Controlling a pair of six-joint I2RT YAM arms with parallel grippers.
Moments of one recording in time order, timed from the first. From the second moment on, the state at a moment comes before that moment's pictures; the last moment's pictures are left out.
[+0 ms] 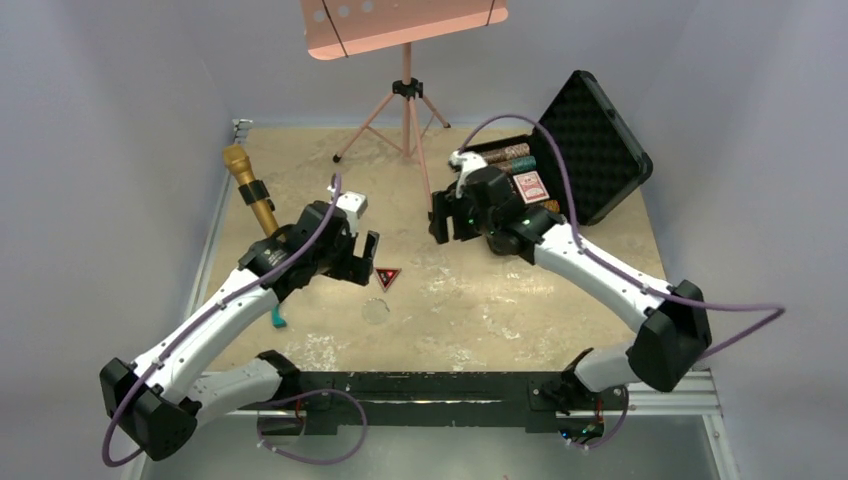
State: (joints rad) left arm -0.63 1.05 0.96 -0.78 -0.12 -0.25; right arm 0.65 1.38 1.18 -0.40 0.04 0.34
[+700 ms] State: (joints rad) left arm -0.58 0.79 0.87 -0.70 -0.38 -0.18; right arm 1.00 1.94 1.43 -0.44 0.12 0.46
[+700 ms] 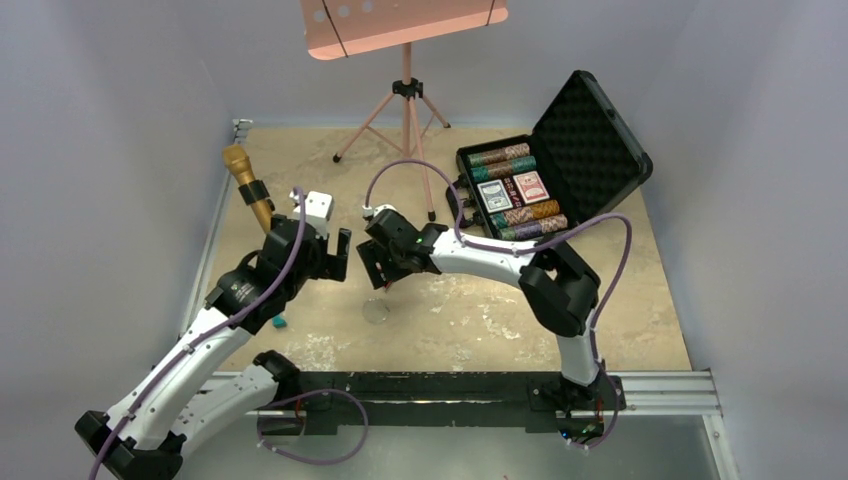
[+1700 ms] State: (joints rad) left arm -0.58 0.77 0.87 -0.70 -0.38 -0.17; right arm 0.99 2.12 1.59 -0.53 0.19 0.51
